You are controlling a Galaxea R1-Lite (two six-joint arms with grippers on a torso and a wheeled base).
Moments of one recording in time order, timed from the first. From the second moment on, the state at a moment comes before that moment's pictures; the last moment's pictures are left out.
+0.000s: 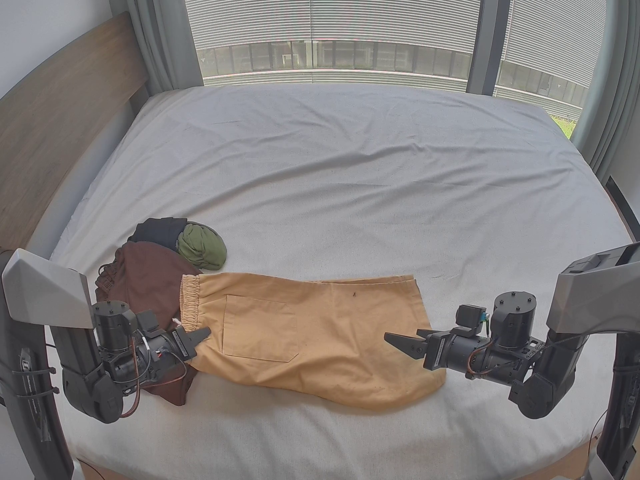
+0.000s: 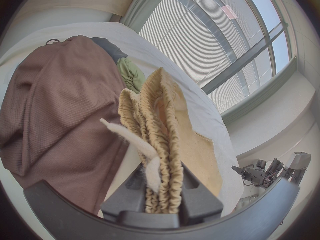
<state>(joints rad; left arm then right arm) -0.09 2.27 -0.31 -1.55 -0.36 -0.56 0.44 2.24 -0.42 -1.48 0.31 0.45</state>
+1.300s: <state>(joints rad) -0.37 2.24 -0.47 -1.54 -0.34 -0.55 0.42 2.20 -0.41 -1.48 0.31 0.45</state>
